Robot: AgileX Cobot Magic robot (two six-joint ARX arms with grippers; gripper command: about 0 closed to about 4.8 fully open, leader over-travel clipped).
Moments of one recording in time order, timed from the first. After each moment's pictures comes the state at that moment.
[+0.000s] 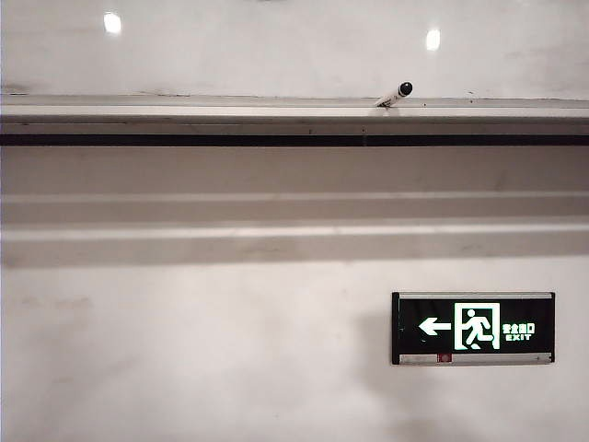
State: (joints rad) left arm -0.35 0.06 0.35 -0.26 0.02 -0.09; right arm 0.97 0.21 0.43 -0.06 0.48 -0.13
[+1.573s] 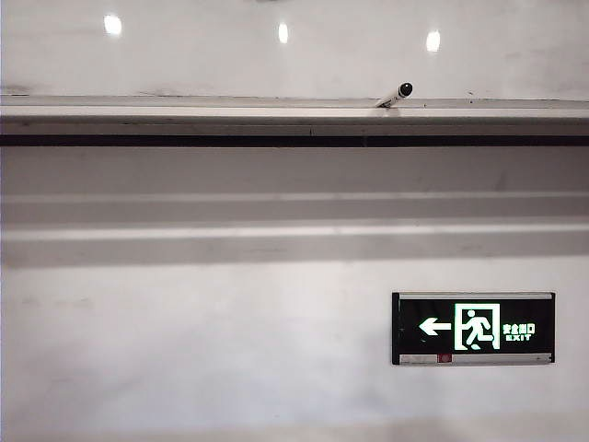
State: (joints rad) left arm 0.08 0.00 0.01 -0.06 0.13 0.06; right arm 0.97 0.06 0.34 -0.09 0.47 -0.13
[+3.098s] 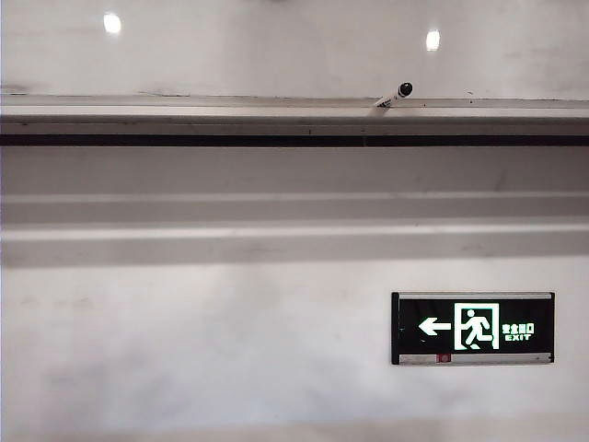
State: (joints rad) left arm 0.08 0.00 0.01 -0.06 0.03 0.05; right arm 0.33 0.06 0.14 0.01 0.19 -0.12
